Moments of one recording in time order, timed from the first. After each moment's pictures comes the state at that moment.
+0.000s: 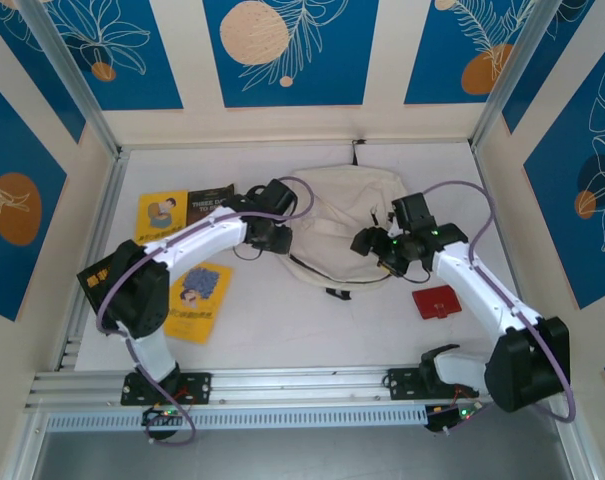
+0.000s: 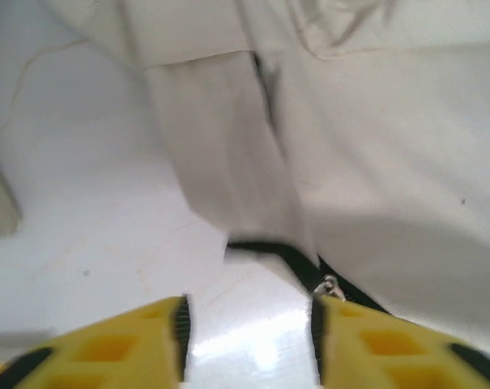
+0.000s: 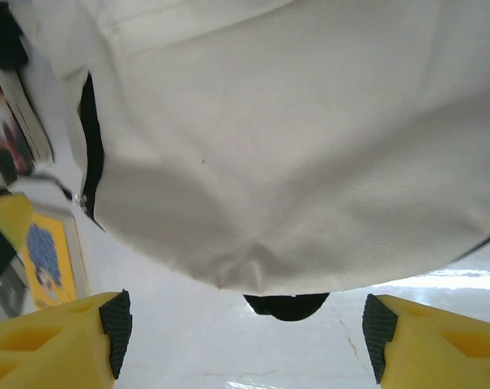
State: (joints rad) left arm -0.68 1.75 1.38 -0.81 -0.08 -0.41; right arm 0.33 1.26 0.95 -0.78 -0.32 0.73
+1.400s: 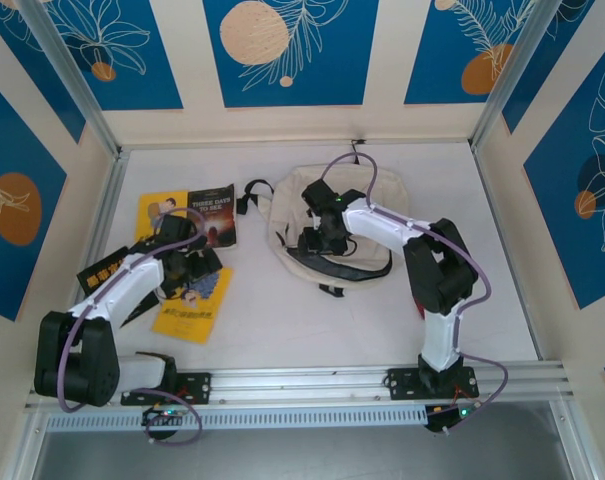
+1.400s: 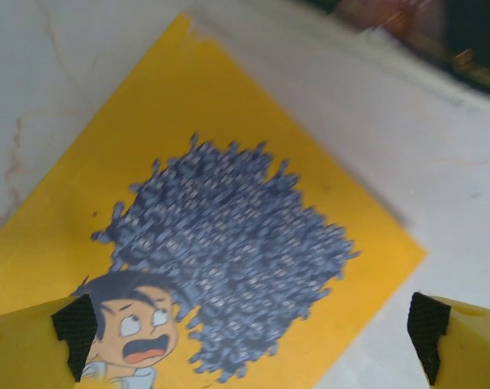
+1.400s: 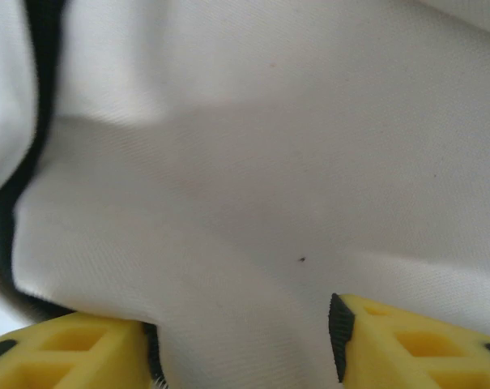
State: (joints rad) left arm -0.19 1.28 0.75 -0.72 0.02 -0.67; right arm 0.62 1.89 1.41 -0.83 -0.16 0.49
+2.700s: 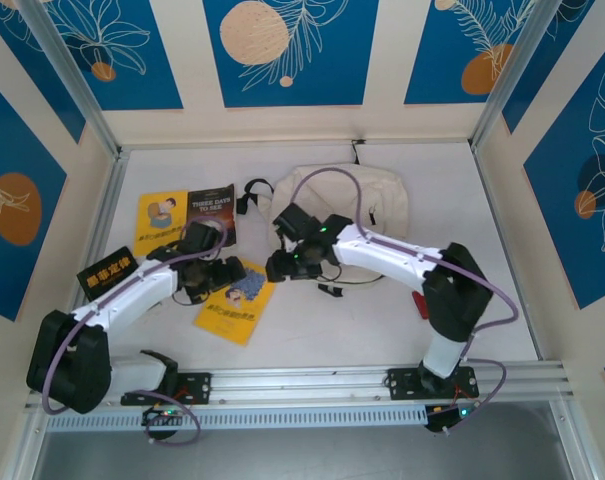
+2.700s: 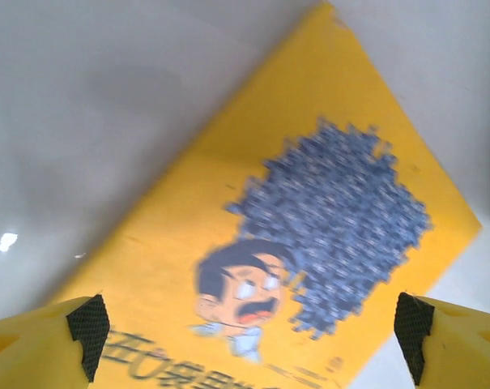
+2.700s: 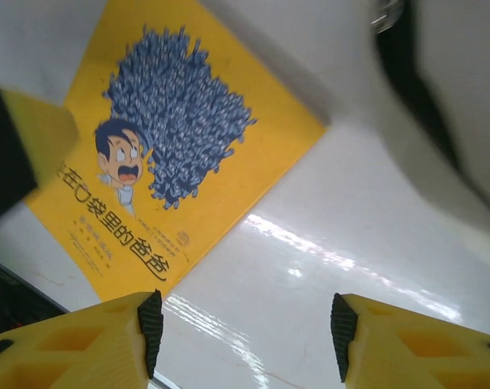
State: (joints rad) left arm -0.37 1.25 0.74 -0.71 0.11 -0.79; right arm 0.90 1.76 1.35 -0.76 -0.21 0.66
